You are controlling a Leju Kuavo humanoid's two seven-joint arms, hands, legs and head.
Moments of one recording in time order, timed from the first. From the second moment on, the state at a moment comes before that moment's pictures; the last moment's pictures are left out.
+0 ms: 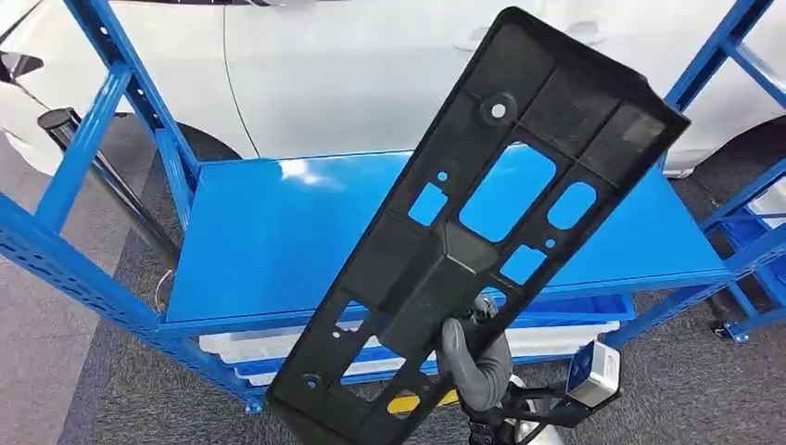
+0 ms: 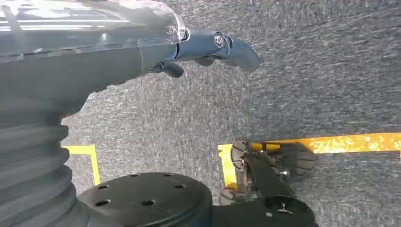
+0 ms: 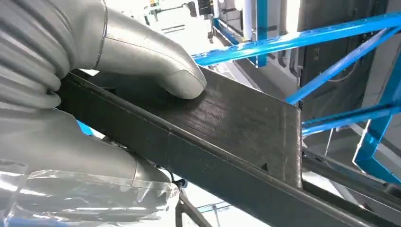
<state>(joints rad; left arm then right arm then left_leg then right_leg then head) -0.13 -0.05 -1.22 -0.14 1.23 0.32 -0.21 0.03 0.01 0.46 -1.87 -0.29 0.29 -0.54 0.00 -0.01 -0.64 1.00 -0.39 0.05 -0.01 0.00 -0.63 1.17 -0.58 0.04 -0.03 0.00</state>
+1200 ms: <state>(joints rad) -0.13 -0.05 -1.22 -0.14 1.23 0.30 -0.20 0.05 0.03 0.46 -1.86 -0.27 0.29 -0.53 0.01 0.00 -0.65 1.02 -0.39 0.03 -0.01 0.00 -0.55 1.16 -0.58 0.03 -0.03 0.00</state>
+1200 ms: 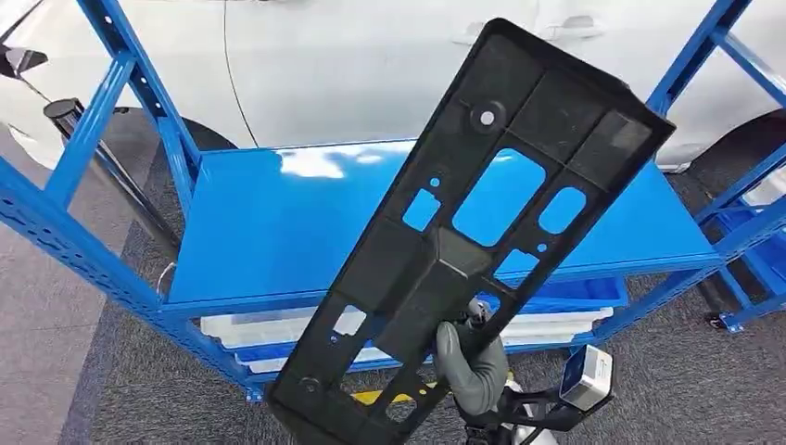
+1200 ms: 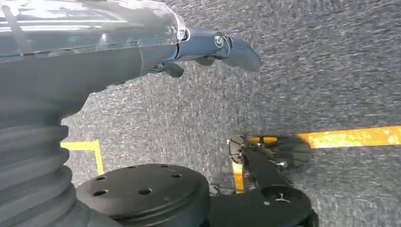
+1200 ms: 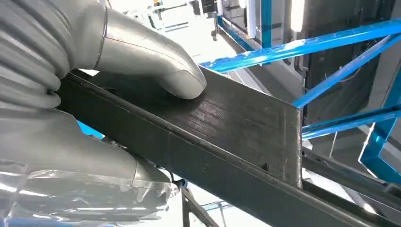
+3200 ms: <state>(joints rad) -0.14 -0.05 -1.24 -0.14 1.23 0.30 -0.17 0.00 0.05 0.45 -1.85 -0.31 0.27 -0.51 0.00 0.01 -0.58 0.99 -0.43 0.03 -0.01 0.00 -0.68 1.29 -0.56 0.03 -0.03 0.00</state>
